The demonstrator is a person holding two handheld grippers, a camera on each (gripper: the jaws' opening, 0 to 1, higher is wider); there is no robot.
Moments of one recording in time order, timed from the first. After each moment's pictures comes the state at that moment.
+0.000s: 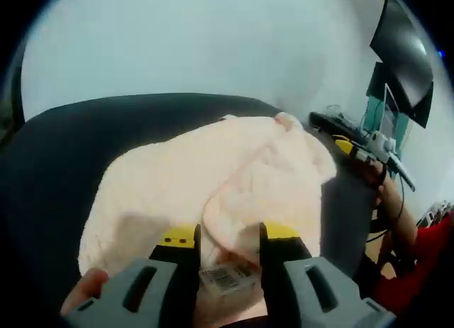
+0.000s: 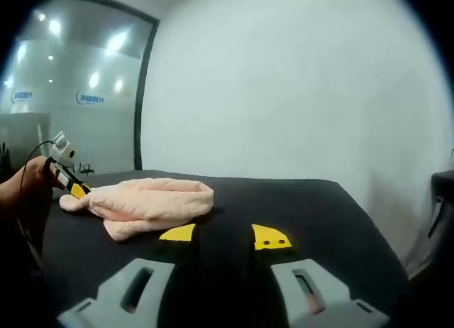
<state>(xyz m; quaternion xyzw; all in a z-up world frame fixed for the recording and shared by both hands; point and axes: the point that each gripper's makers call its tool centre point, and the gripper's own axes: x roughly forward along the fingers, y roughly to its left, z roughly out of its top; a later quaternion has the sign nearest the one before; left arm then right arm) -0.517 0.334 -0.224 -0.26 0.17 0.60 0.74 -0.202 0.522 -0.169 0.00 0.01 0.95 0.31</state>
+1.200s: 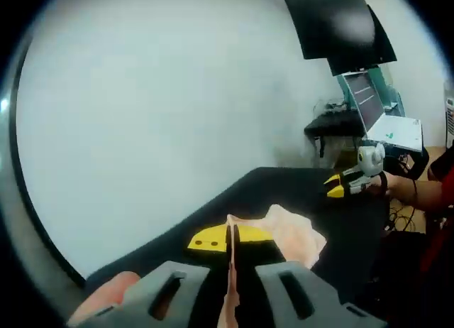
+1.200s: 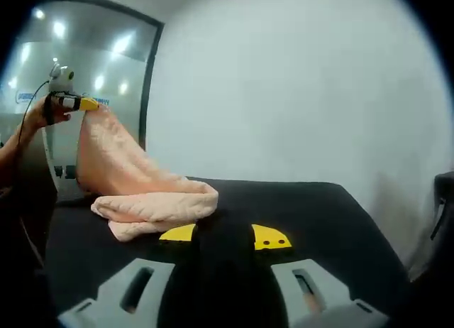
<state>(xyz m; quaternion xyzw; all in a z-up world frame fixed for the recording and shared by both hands) -0.454 0.356 0.040 0.10 0.21 0.61 0.76 -0.202 0.516 -0.166 0.01 0.01 0.95 0.30</state>
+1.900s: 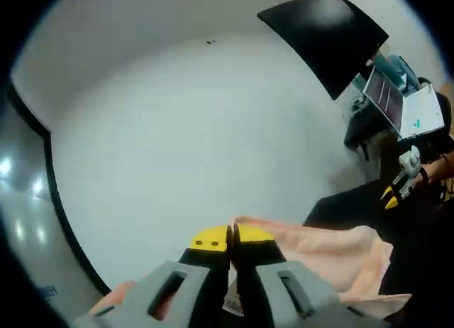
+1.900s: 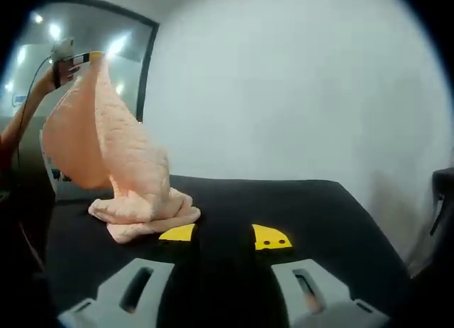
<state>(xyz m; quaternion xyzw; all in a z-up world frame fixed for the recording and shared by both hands) -0.505 0.330 0.211 0.31 0.20 0.66 0.65 -0.203 0.517 -0.167 0.01 0.02 0.95 0.31</state>
